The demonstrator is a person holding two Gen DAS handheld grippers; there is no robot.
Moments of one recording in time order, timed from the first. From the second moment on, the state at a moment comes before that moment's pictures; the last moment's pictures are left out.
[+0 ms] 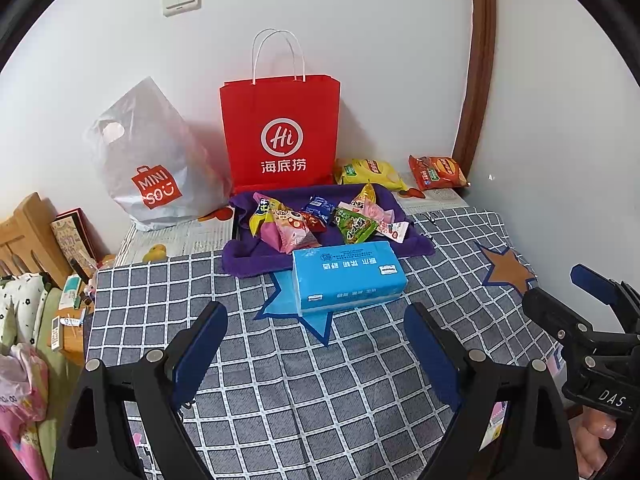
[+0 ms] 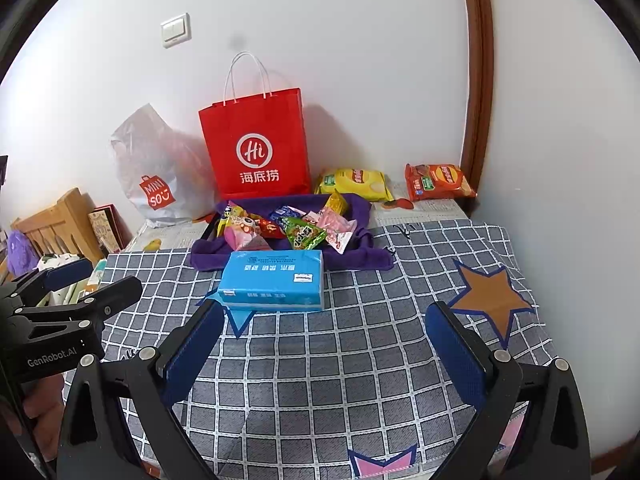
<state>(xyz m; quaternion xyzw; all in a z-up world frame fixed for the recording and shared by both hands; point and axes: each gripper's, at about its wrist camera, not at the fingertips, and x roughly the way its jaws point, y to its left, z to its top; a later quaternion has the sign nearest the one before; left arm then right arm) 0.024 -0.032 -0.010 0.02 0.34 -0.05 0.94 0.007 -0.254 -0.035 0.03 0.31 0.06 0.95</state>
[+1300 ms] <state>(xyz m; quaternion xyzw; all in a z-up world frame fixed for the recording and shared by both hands) 0.020 -0.029 -0.008 0.02 0.34 -0.04 0.94 0.006 -0.256 -0.031 0.03 0.30 0.06 0.95</state>
